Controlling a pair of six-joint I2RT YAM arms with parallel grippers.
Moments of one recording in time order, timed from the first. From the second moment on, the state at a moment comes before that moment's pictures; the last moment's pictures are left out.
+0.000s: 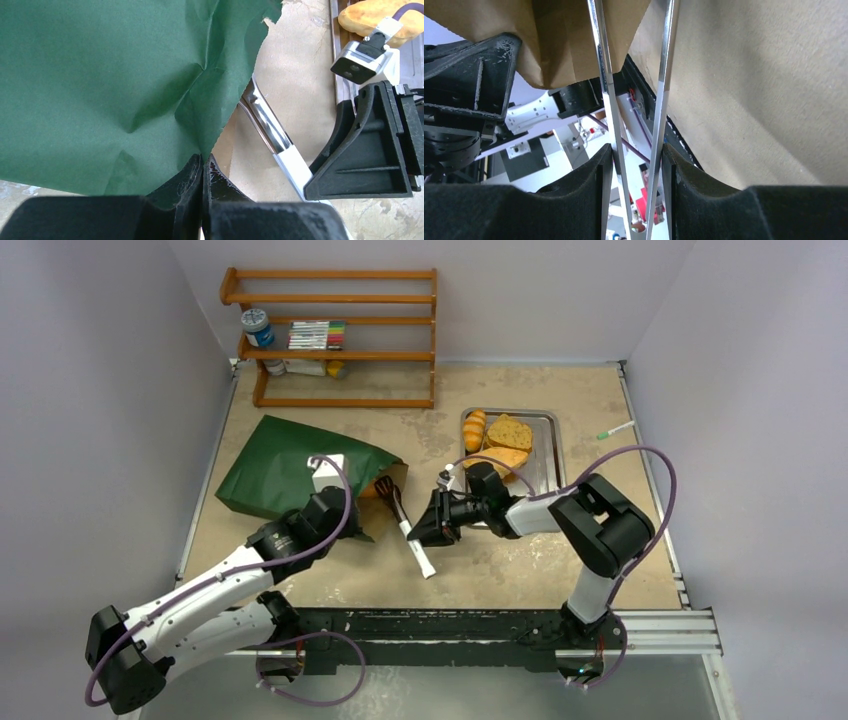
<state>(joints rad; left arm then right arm) -0.81 0.86 0.64 -0.46 -0.48 -0.66 0.64 1.75 0.64 0.50 -0.86 1.23</state>
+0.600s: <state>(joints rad) -0.81 0.88 0.62 -0.48 -0.49 -0.68 0.64 1.87 0.78 0.43 -0.92 1.13</state>
